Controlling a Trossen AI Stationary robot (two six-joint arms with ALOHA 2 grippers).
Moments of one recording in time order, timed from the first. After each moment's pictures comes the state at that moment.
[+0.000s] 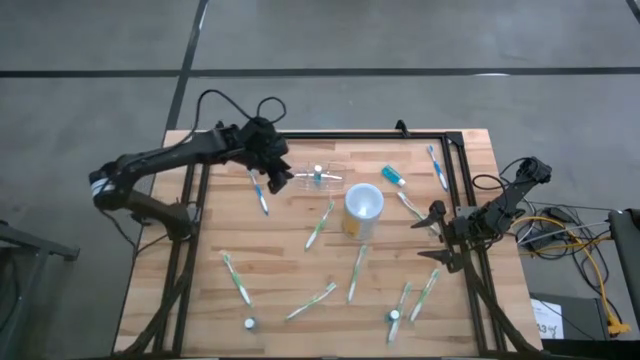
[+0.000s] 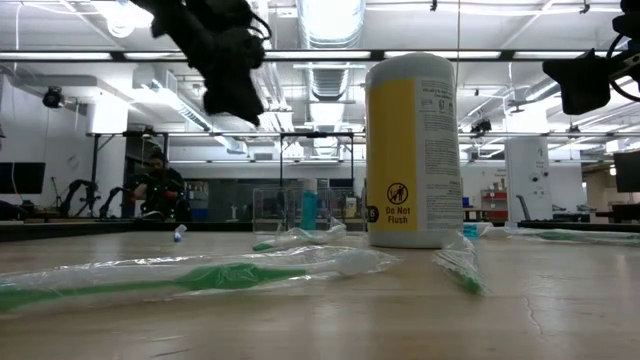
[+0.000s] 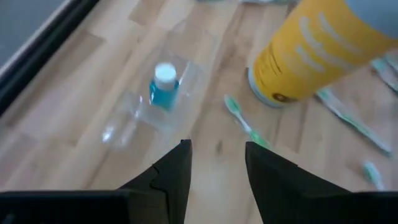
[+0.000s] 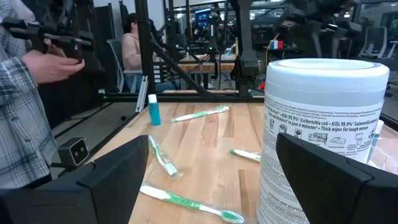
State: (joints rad) left arm 0.46 1.28 1.11 -0.64 0.22 -0.09; right arm 0.73 0.06 0.01 0.06 0.57 0.07
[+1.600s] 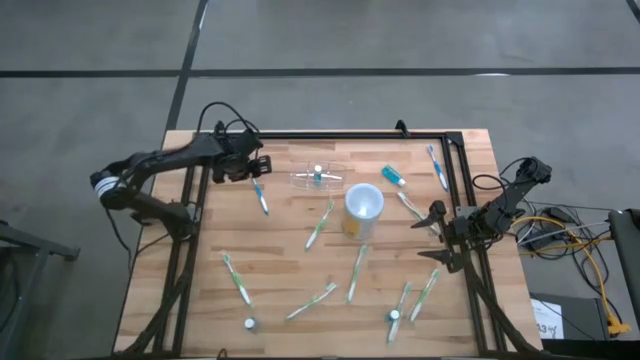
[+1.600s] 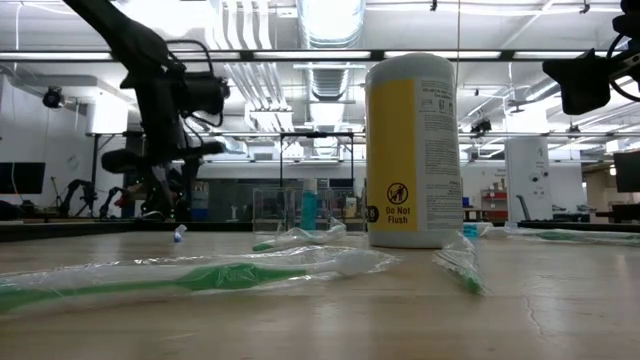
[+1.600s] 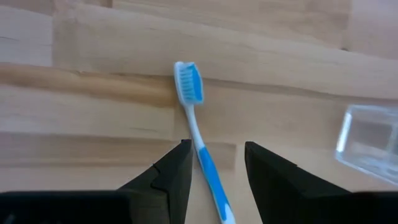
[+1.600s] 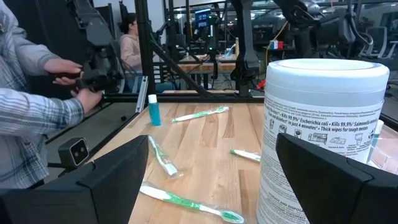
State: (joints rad) left arm 0.70 1.36 0.80 -0.64 -0.09 -1.00; right arm 0.73 0.06 0.01 0.06 0.58 0.07
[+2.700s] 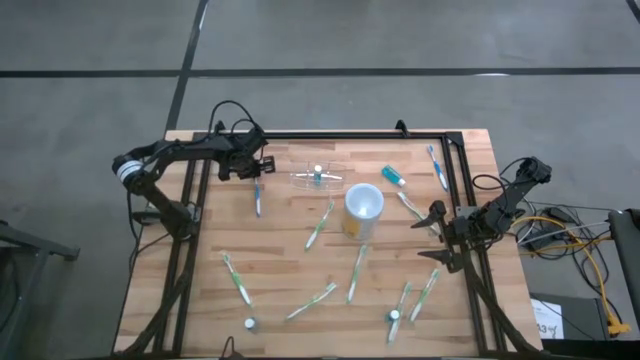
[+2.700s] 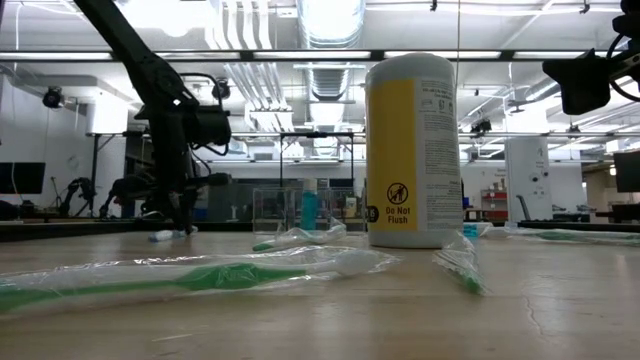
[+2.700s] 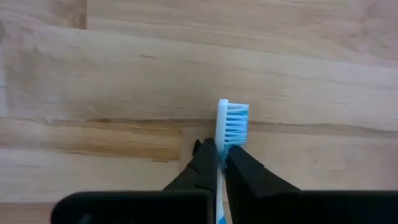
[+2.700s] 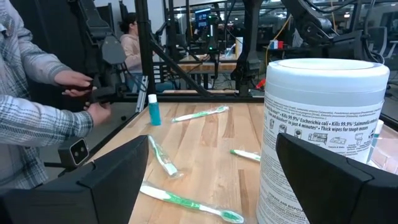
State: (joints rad) left arm 0.77 1.55 0.80 -0.50 -0.05 -0.91; right arm 0.73 0.06 0.01 0.06 0.58 0.07
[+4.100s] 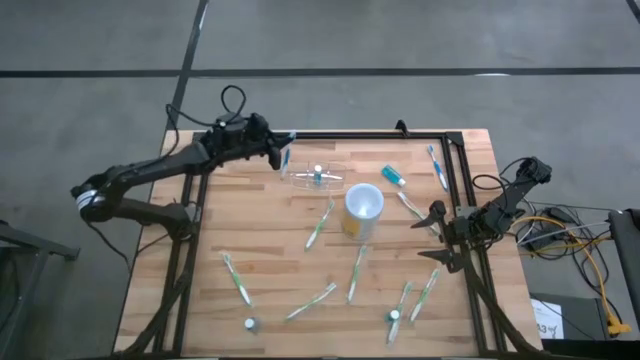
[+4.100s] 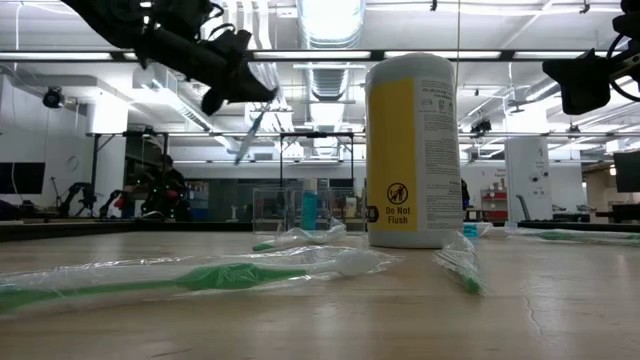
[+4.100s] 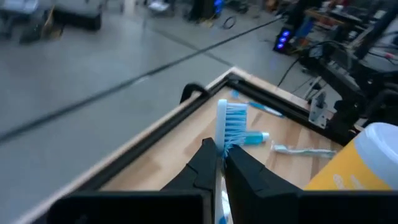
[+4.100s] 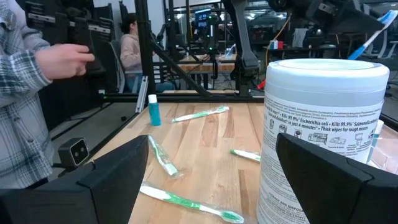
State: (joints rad) left arm 0.59 1.18 0.80 0.17 0.14 -0.19; right arm 0.73 0.06 0.01 0.06 0.58 0.07
